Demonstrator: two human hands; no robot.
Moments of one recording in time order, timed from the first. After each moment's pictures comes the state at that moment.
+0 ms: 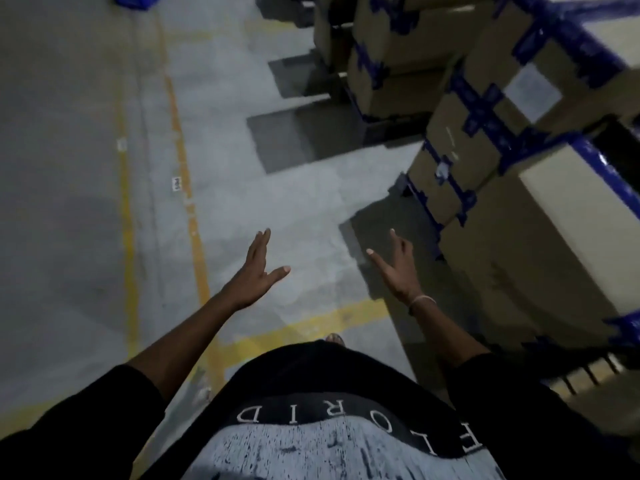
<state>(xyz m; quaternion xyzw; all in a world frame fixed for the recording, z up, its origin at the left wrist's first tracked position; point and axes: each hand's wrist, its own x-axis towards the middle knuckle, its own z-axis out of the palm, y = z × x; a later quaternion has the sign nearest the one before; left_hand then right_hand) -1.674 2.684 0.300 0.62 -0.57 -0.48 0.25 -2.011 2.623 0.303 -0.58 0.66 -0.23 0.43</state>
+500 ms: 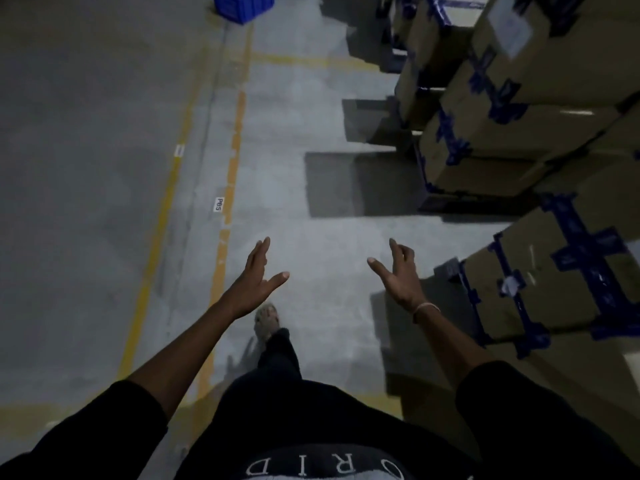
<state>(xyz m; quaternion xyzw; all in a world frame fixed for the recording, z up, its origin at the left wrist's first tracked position) -1.533 2.463 0.283 0.69 -0.44 -0.46 0.34 -1.842 2.303 0.298 -0.69 0.58 -0.13 0.41</state>
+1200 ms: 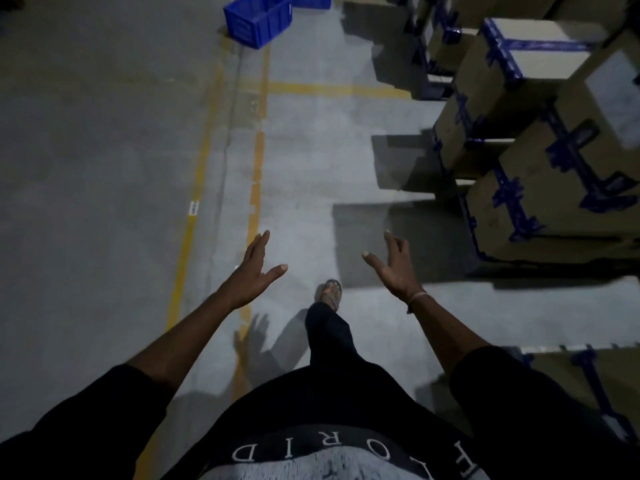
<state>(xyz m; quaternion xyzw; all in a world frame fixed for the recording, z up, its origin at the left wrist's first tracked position) -1.204 2.093 0.282 0.71 -0.46 -0.44 0.30 -1.507 1.930 0.281 -0.70 0.56 -0.12 0.44</state>
